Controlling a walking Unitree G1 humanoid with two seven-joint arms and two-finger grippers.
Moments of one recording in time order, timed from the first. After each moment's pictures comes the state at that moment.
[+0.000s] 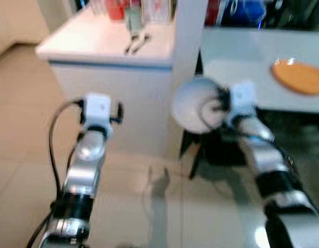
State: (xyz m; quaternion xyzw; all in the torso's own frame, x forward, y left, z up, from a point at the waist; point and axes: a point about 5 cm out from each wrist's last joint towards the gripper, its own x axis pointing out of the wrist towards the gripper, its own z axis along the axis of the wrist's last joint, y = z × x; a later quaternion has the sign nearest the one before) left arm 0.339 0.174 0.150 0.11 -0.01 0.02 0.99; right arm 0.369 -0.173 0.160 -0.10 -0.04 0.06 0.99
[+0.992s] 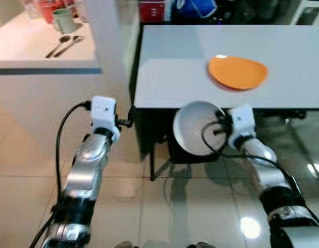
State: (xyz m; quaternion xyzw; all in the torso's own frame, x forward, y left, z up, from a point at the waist) left arm 0.327 0.165 0.142 0.01 0.00 -0.08 1.00; right arm 0.345 -0.187 0.102 -0.10 0.02 0.12 0.99
